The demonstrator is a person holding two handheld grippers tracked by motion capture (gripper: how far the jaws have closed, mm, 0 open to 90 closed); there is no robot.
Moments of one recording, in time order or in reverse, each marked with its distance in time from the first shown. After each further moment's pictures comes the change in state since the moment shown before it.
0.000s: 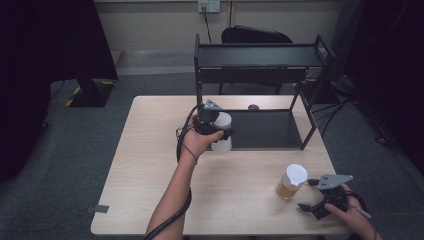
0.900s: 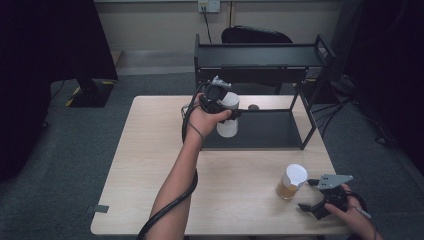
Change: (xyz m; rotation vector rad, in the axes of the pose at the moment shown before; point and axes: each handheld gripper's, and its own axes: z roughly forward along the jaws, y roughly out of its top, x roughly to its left) left arm -0.004 0.060 -0.014 -0.014 0.009 0.023; right arm 0.000 0.000 0.000 0.000 0.000 0.001
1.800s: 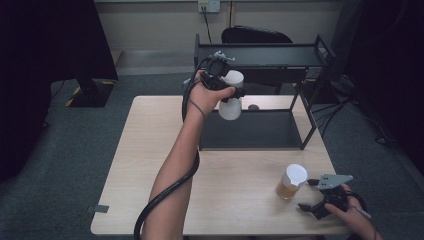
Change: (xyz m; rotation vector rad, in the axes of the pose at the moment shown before) left arm 0.001 0.056 -0.025 -0.019 -0.001 0.003; right arm 0.000 0.000 0.000 0.000 0.000 0.000
